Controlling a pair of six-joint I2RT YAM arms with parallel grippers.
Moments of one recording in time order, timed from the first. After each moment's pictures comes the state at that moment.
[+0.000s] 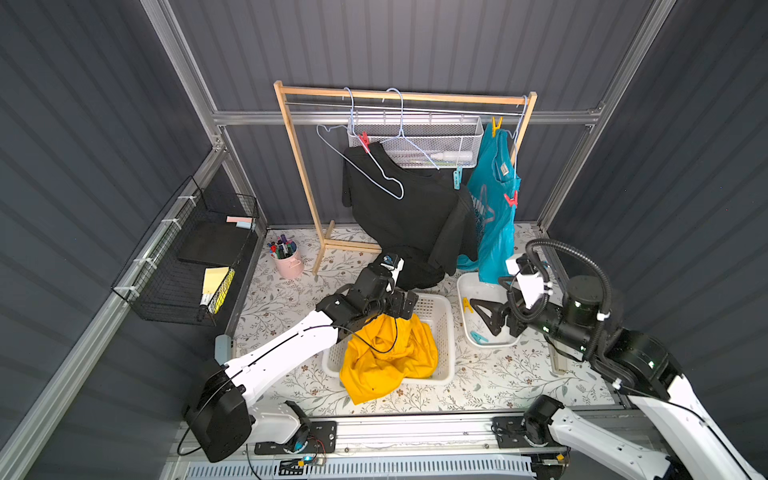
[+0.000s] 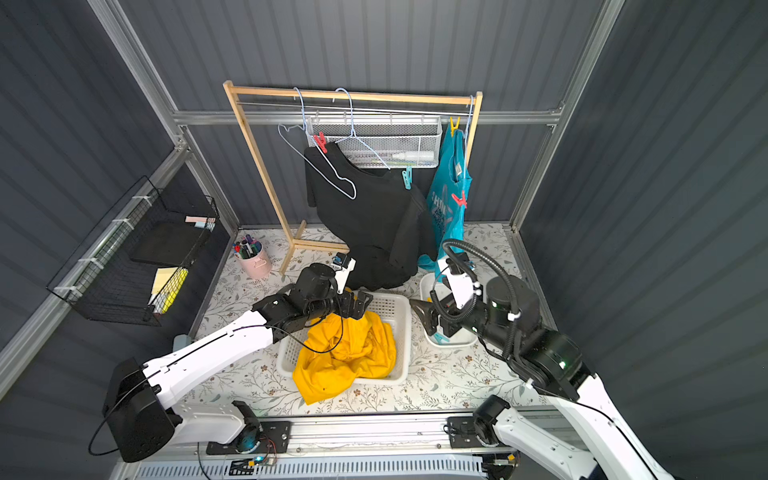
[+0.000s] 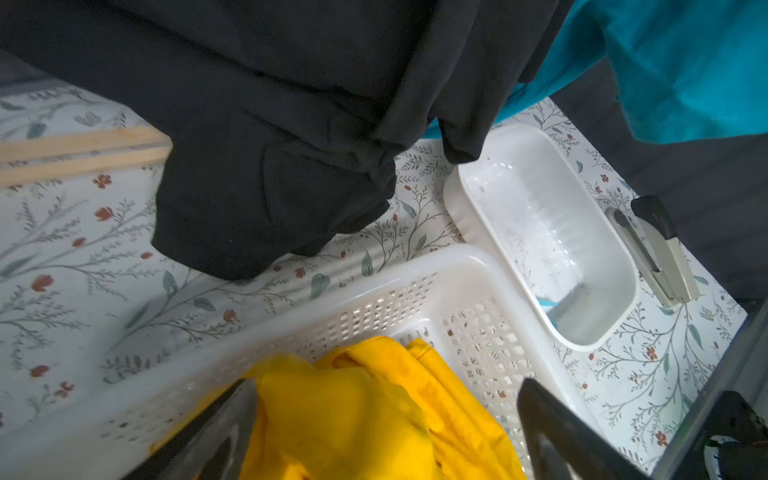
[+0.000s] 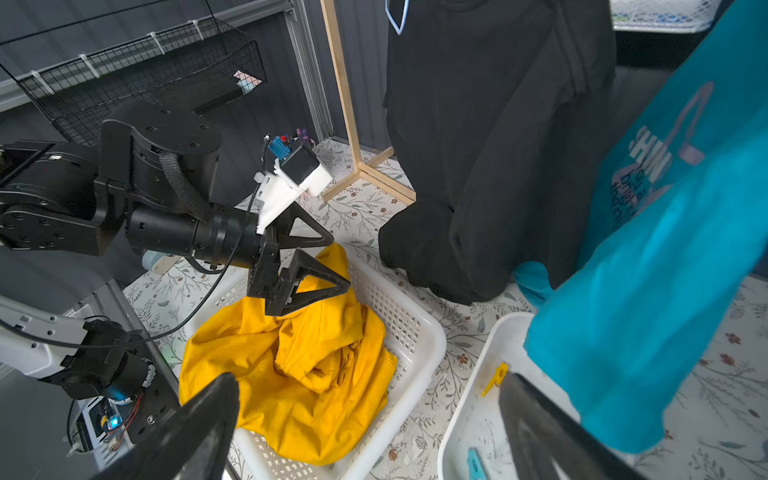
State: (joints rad) left arm -0.72 1.34 1.09 -0.38 -0.04 -0.28; right arm 0.65 0.83 1.26 -0.80 -0.08 0.08
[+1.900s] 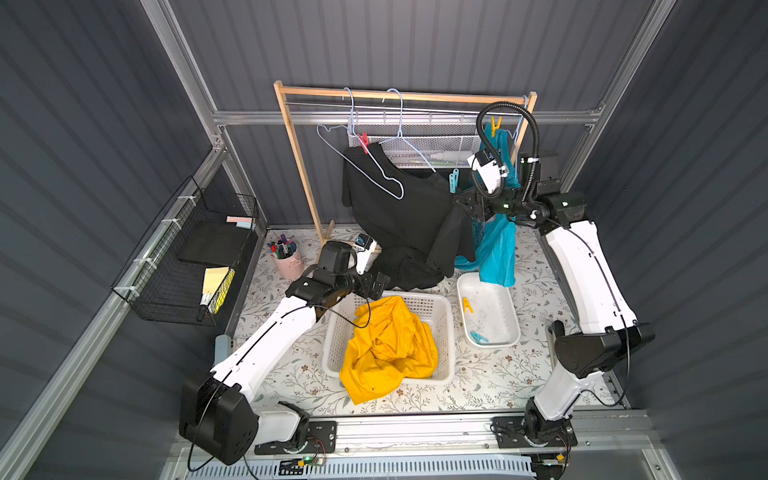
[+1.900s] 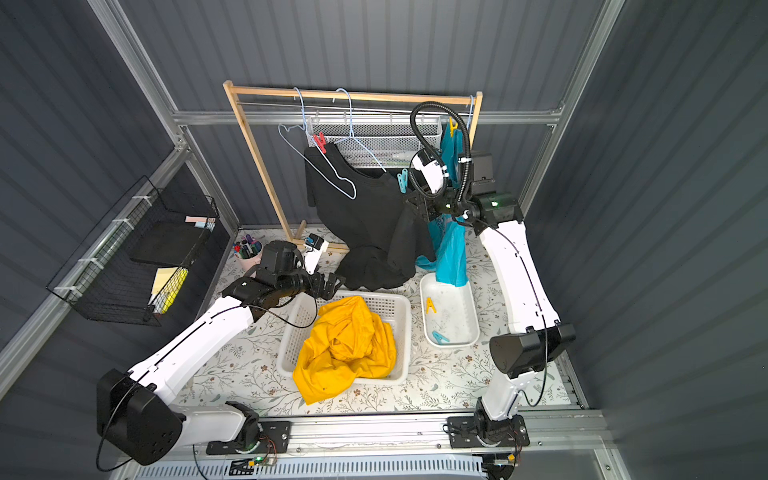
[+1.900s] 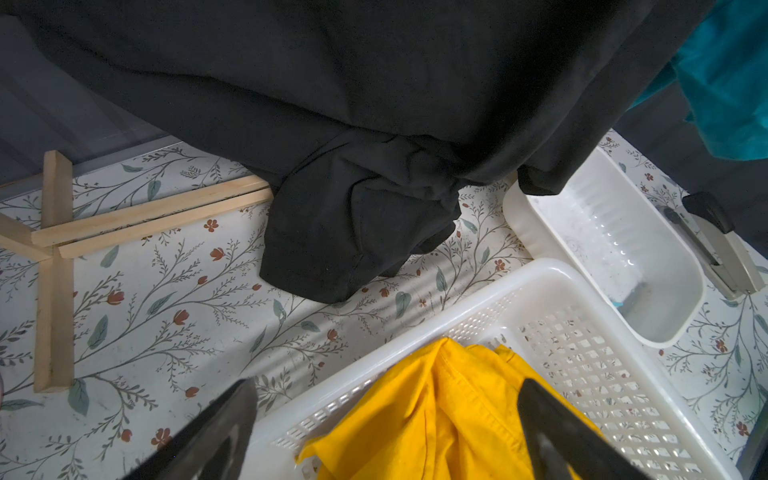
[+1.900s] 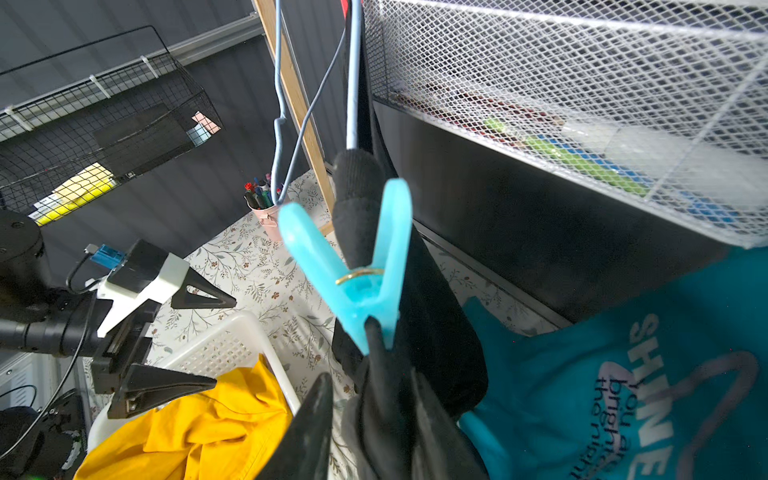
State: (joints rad) left arm -0.41 1.32 1.13 -0.43 0.20 -0.03; right arm 0.24 1.76 2.19 -0.90 -0.58 -0.15
